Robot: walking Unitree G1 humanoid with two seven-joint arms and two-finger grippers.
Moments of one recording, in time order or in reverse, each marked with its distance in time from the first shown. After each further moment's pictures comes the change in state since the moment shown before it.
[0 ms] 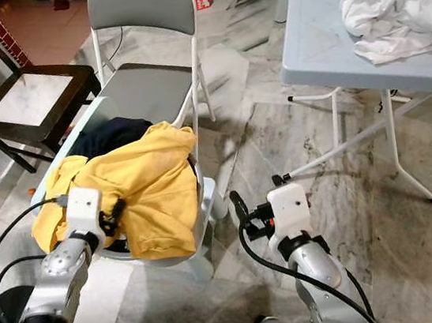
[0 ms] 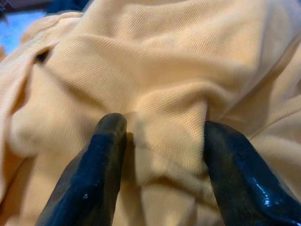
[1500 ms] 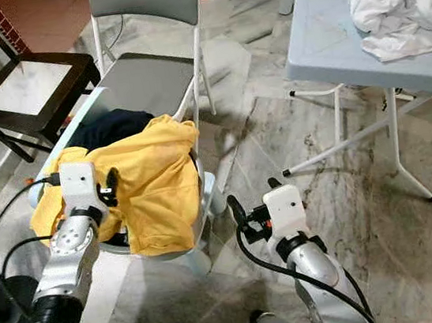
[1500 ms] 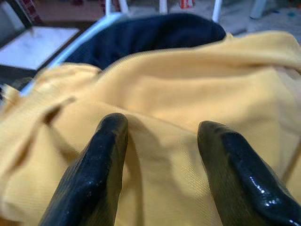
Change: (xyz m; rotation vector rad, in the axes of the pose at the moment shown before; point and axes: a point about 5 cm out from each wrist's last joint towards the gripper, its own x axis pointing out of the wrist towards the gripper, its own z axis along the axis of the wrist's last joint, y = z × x) left arm 0.034 -0.016 0.043 -0.117 -0.104 0.079; right arm 0.001 -0.002 -0.007 -0.026 0.035 0.022
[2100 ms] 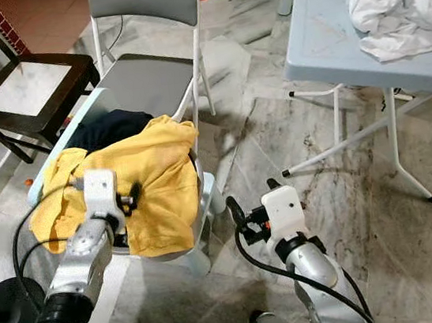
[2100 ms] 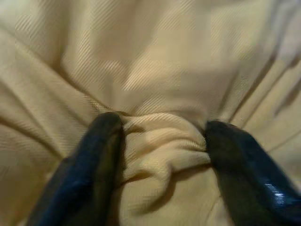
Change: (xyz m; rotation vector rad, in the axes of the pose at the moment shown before) left arm -0.008 -0.009 -0.039 0.009 0.226 -0.083; right arm -0.002 0.002 -0.002 -0.005 0.010 0.005
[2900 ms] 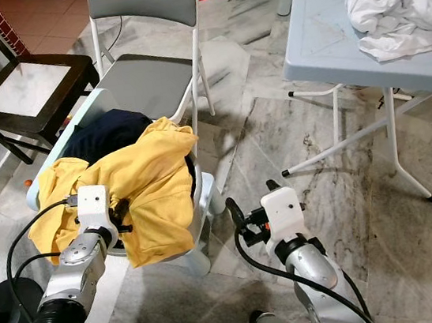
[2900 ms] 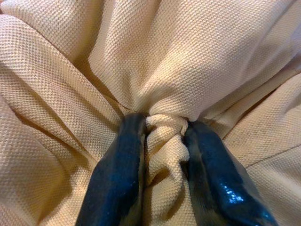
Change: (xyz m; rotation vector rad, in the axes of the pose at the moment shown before) left arm 0.000 0.012 -0.002 -0.029 0.005 0.050; right arm -0.002 0.009 -0.004 0.031 0.022 0.070
